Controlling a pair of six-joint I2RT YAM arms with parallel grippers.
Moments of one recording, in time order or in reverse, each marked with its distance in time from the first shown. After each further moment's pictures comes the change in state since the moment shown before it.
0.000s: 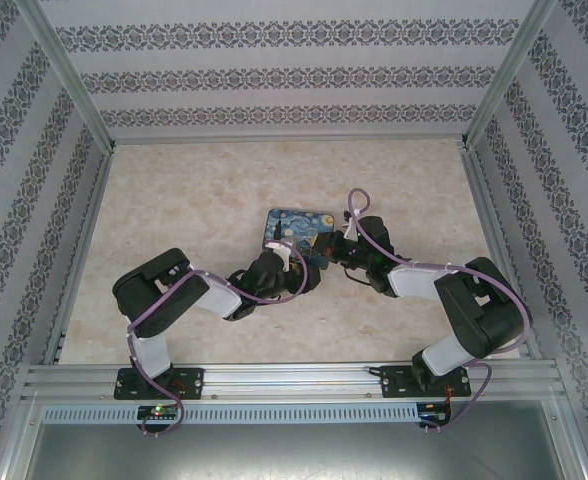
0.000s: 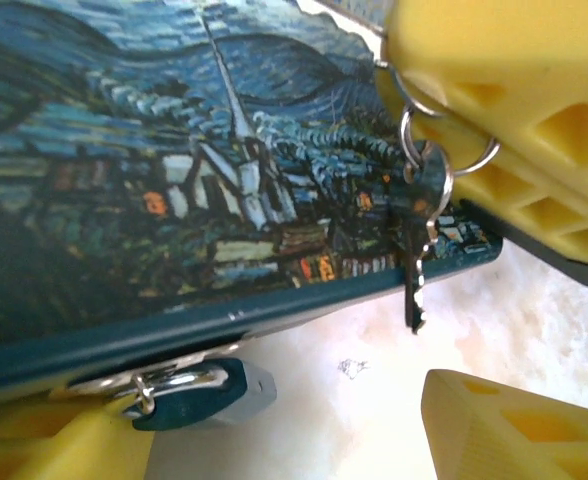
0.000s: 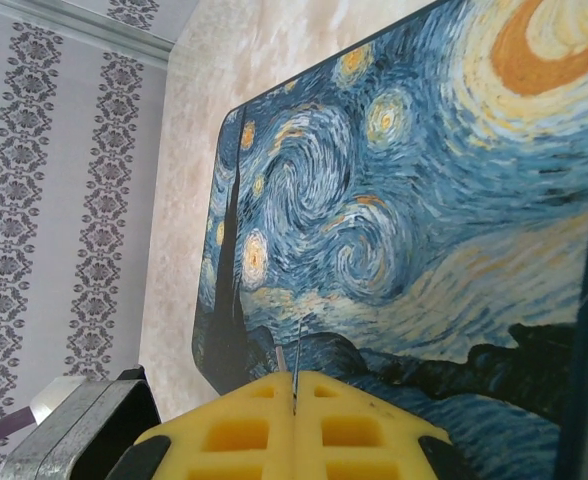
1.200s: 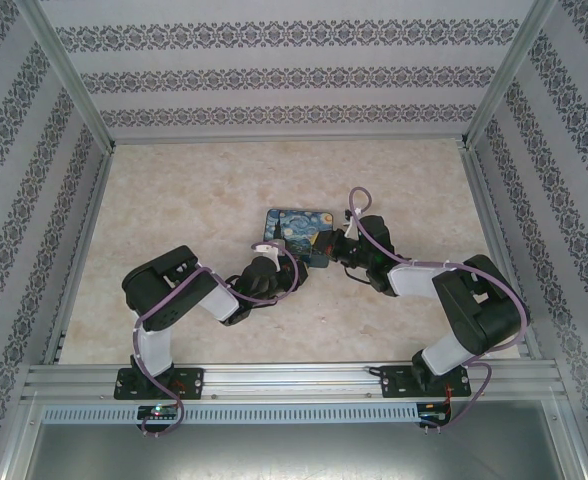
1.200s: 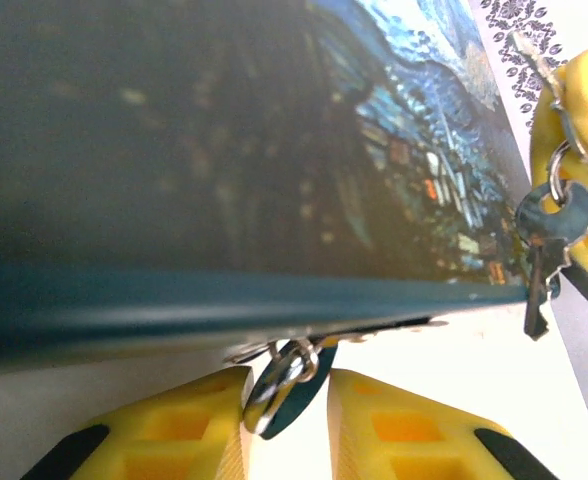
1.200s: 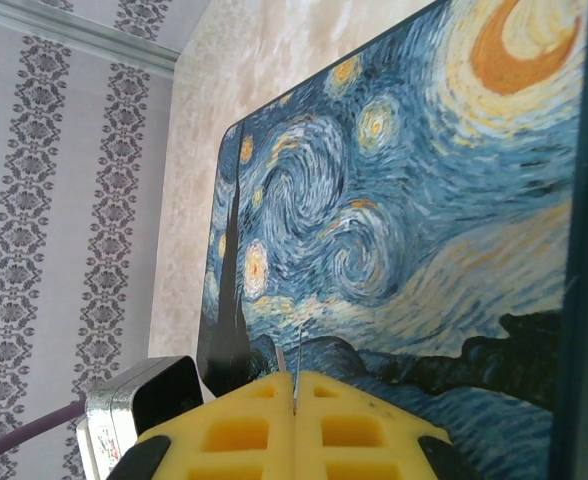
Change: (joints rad) left arm 0.025 0.061 -0.062 0.166 -0.031 -0.217; right arm -0.013 0.018 0.000 0.035 -0.008 0.019
